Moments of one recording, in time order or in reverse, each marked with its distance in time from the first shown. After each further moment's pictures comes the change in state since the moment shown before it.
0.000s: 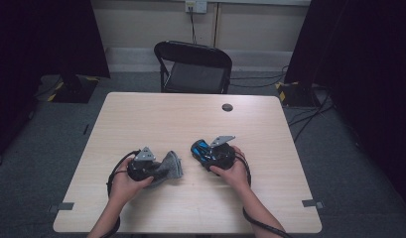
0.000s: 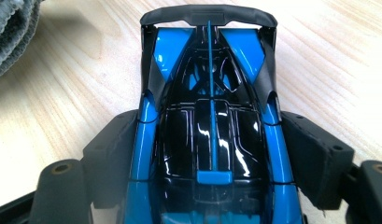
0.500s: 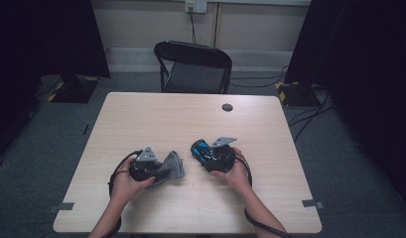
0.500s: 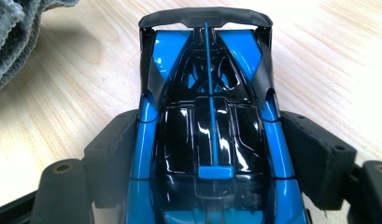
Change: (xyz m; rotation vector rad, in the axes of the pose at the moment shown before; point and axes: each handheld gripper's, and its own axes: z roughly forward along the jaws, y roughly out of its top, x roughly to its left) left arm -0.002 0.002 0.003 -0.002 -0.008 0.024; right arm 0.002 -0.004 0.000 -0.032 -0.013 0.020
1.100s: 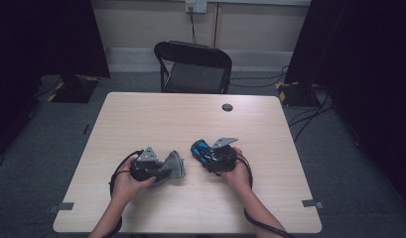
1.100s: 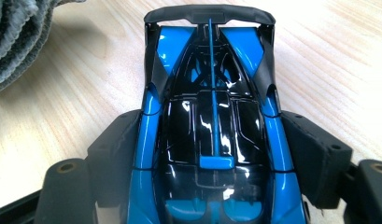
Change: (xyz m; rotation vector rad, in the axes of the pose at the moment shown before) left arm -0.001 0.001 0.002 -0.006 0.002 0.003; right arm -0.002 -0.002 -0.003 0.000 0.019 -0.013
